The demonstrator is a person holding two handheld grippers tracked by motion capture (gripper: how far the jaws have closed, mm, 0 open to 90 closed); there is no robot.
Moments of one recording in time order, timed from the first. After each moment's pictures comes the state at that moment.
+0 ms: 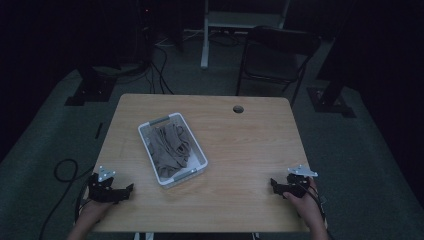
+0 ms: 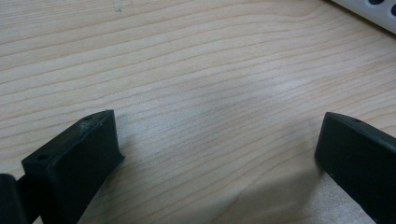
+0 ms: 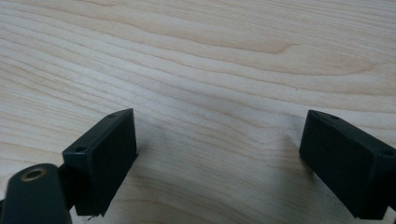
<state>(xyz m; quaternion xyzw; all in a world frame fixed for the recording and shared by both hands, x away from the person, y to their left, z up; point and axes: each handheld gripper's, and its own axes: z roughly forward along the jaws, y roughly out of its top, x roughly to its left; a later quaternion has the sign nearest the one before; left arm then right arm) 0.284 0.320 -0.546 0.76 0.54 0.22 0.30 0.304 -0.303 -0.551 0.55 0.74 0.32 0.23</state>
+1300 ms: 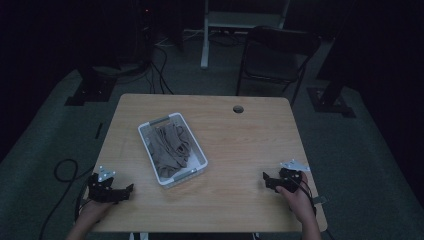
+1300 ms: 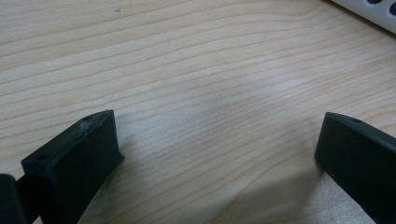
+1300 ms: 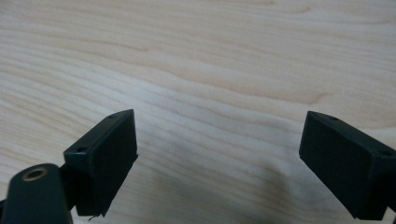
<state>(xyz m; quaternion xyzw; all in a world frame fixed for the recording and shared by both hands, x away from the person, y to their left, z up) 0.284 0.320 -0.546 0.76 0.54 0.22 0.30 0.316 -0.277 -0.538 0.54 0.73 0.34 0.24</state>
